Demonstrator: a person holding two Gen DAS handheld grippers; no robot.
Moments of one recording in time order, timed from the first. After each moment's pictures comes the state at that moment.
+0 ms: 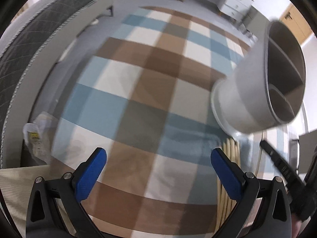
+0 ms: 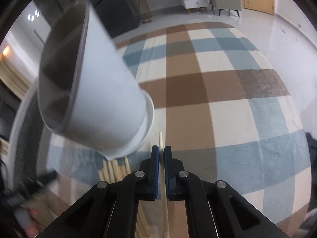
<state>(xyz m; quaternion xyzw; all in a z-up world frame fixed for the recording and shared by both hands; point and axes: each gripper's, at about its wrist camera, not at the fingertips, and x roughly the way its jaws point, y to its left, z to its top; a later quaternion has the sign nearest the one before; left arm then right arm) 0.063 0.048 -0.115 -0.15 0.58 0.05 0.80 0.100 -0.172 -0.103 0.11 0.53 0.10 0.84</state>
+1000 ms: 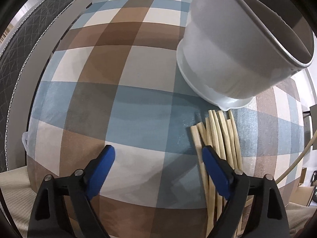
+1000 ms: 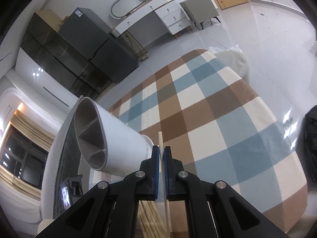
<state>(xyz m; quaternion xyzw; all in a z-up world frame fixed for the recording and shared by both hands) 0.062 -0.004 -0.142 -0.06 0.62 0.04 0.78 0.071 -0.255 -0.049 0.27 0.43 0.10 0.86</state>
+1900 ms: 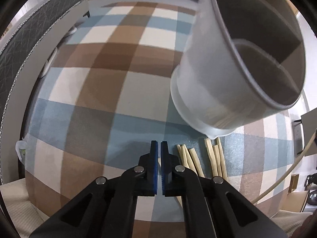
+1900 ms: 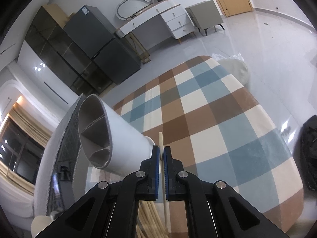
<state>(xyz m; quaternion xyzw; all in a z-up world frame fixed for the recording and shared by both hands) 0.085 0.053 -0.119 -0.10 0.58 0.01 0.81 0.065 -0.244 -0.041 0.24 0.41 0.10 0.87</state>
